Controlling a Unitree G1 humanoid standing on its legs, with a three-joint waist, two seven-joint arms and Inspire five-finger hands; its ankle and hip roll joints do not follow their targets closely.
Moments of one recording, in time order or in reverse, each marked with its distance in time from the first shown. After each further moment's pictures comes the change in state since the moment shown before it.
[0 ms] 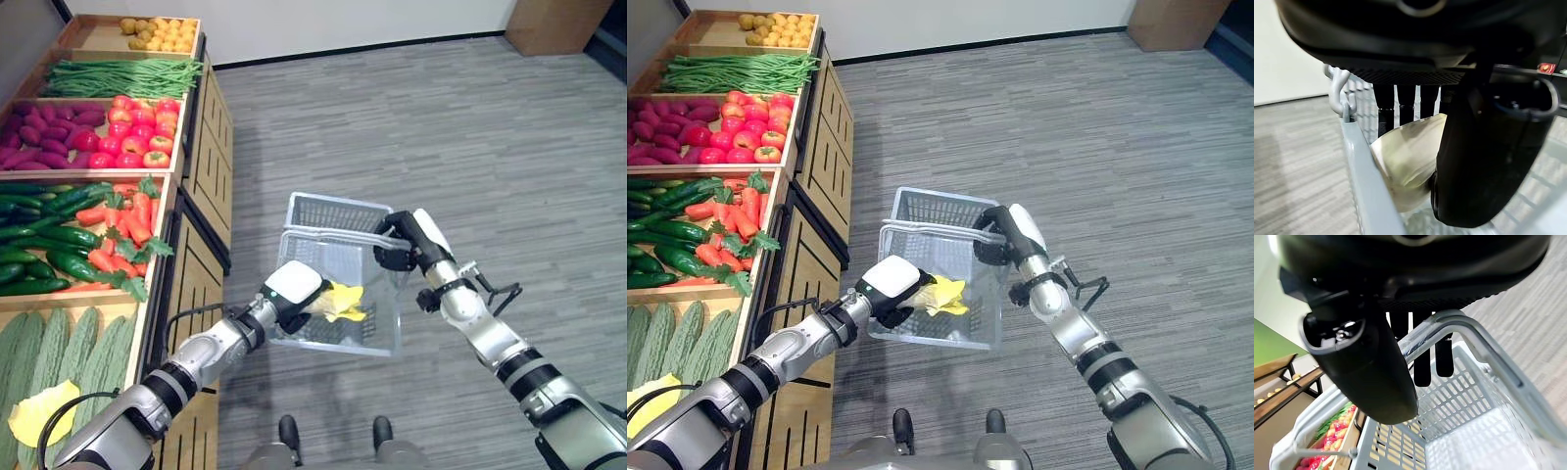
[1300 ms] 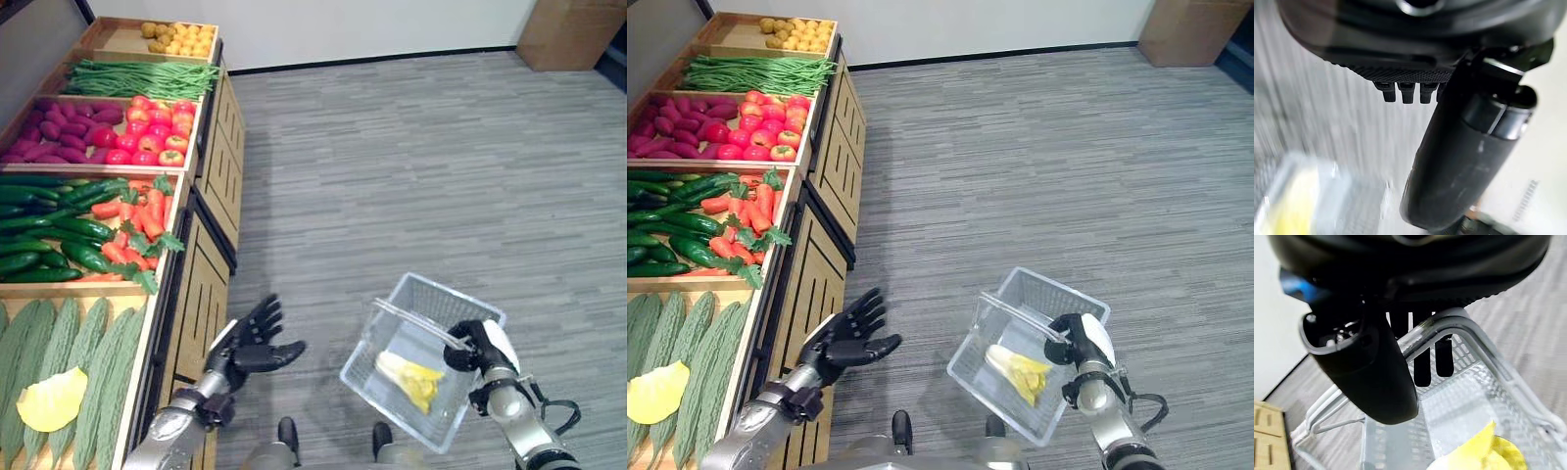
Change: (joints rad) left arm 0.635 -0.044 0.422 -0.189 -1.459 0.063 -0.337; right arm 0.455 0.117 -0.365 0.232 -0.198 0.097 -0.041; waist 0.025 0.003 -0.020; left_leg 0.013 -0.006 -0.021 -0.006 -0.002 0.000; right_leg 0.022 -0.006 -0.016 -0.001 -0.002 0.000
